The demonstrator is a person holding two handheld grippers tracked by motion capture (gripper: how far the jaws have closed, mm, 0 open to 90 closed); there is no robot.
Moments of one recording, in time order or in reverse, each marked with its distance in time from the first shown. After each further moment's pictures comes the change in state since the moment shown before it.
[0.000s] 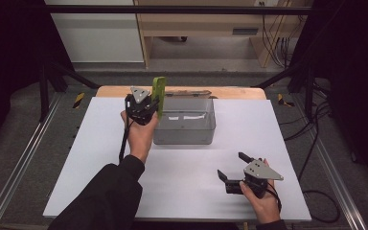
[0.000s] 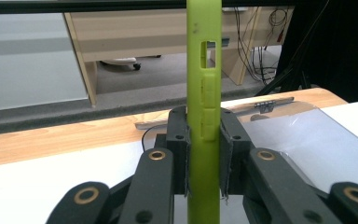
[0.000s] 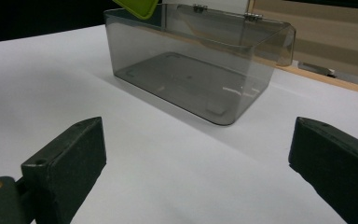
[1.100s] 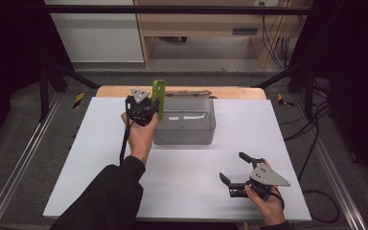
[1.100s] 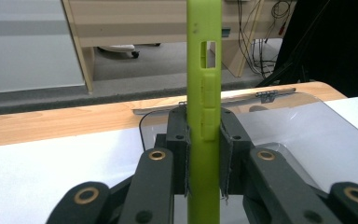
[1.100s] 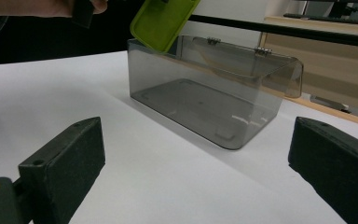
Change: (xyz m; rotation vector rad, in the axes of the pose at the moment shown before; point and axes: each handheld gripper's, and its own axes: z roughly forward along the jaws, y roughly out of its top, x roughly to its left) left arm 0.001 -0.004 0.003 0.042 -0.001 -0.031; right arm -0.004 -0.005 -0.010 -0.129 0.067 -0.046
